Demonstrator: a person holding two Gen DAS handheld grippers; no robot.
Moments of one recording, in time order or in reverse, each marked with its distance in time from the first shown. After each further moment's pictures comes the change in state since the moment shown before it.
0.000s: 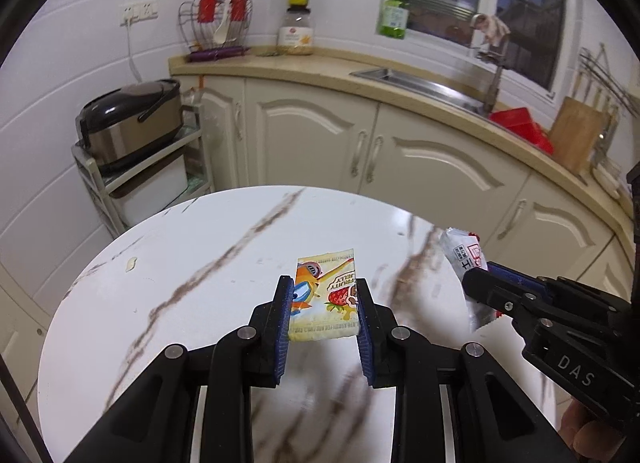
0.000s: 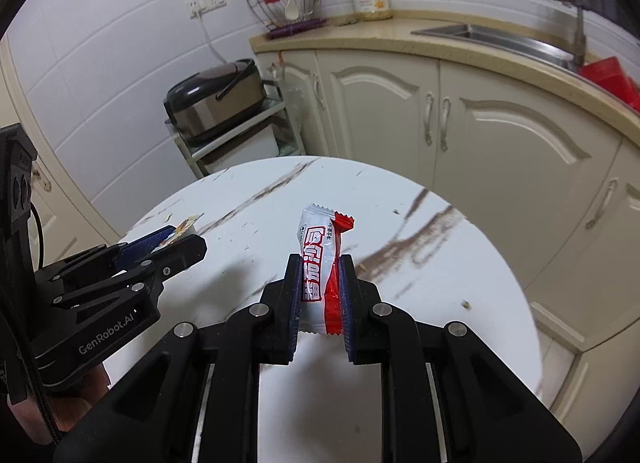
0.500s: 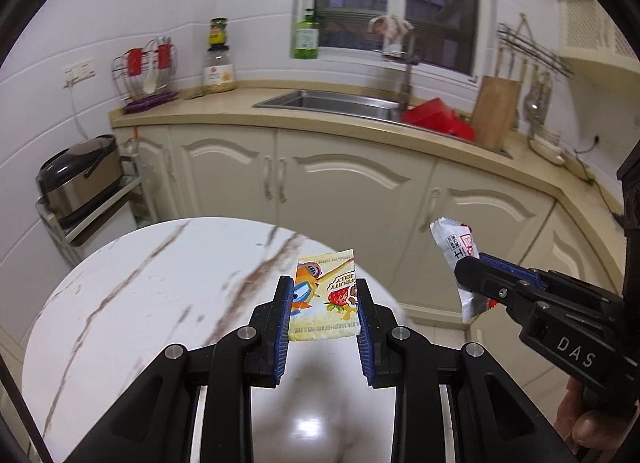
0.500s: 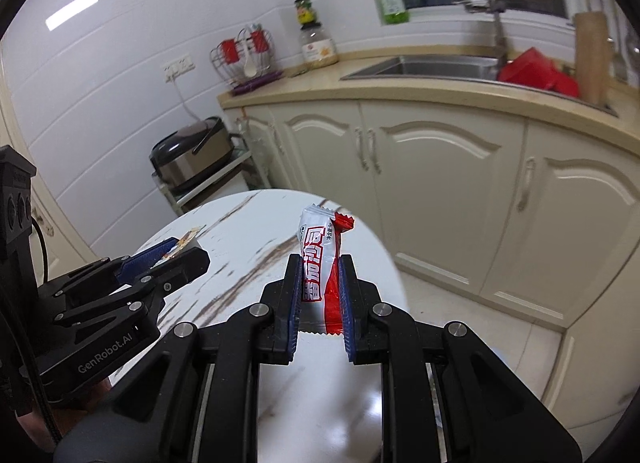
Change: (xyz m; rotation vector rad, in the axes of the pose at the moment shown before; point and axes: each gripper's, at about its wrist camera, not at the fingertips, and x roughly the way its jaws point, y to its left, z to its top) left arm -0.100 -0.141 -0.055 0.162 -0.074 -0.132; right arm -0.140 -0.085 -0.049 0.121 -0.167 -0.061
